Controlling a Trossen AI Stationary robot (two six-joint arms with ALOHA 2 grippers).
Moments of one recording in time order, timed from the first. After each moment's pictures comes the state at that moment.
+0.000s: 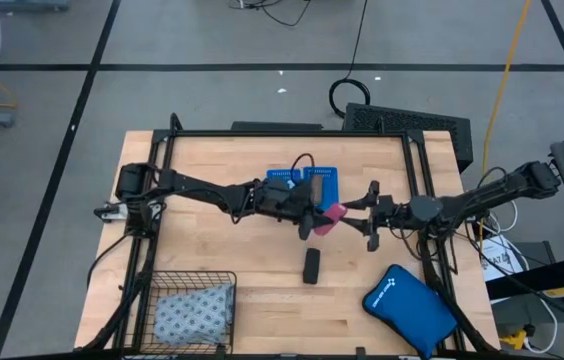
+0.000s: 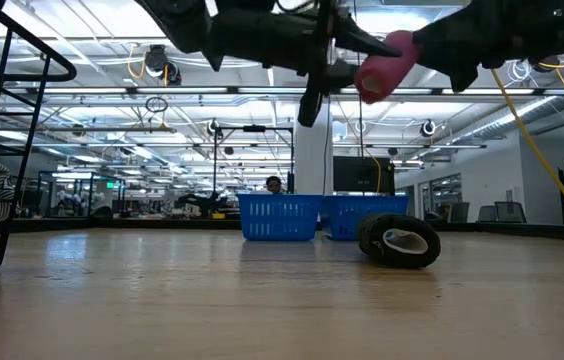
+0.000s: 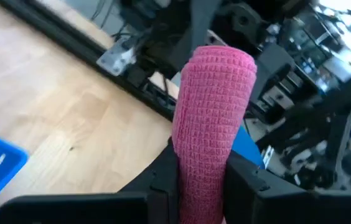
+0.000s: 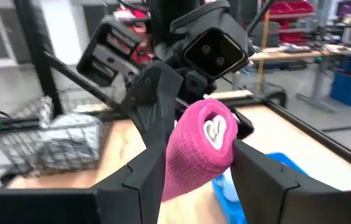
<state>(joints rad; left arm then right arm) 0.03 1.89 1.23 0.45 0.16 -0.65 0.28 0.80 0.30 0.52 0.33 0.08</state>
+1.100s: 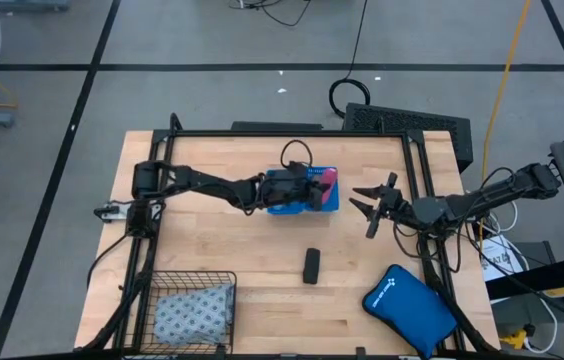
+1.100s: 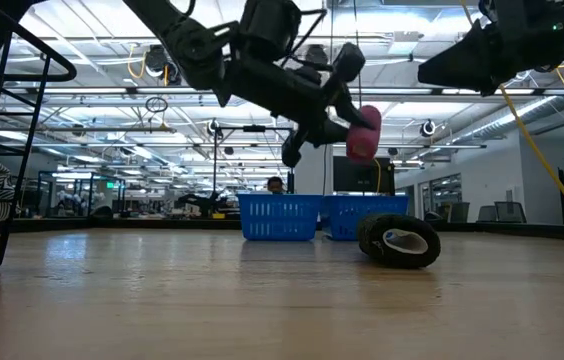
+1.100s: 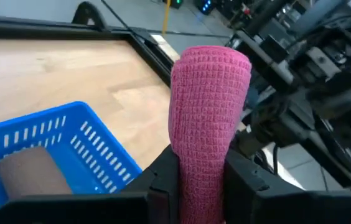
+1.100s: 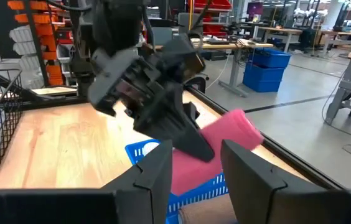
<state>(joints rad) 0.10 1.99 1.23 0.53 -0.21 -0.73 0.28 0.67 0.30 0.27 0.70 0.07</state>
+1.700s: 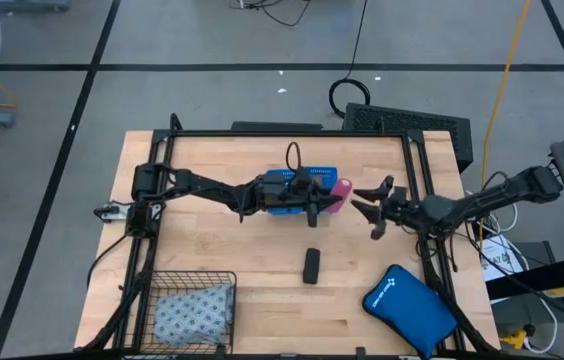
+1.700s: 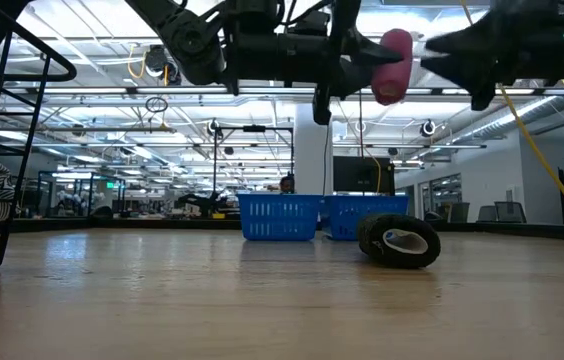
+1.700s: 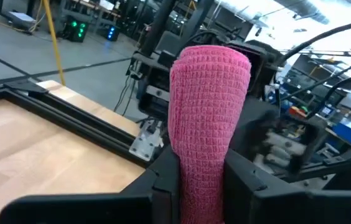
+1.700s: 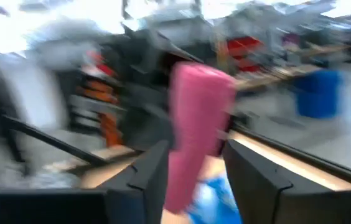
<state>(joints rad) 0.06 2.00 1.23 0.83 0.03 -0.47 0.23 0.69 0.12 0.73 0.56 0.14</state>
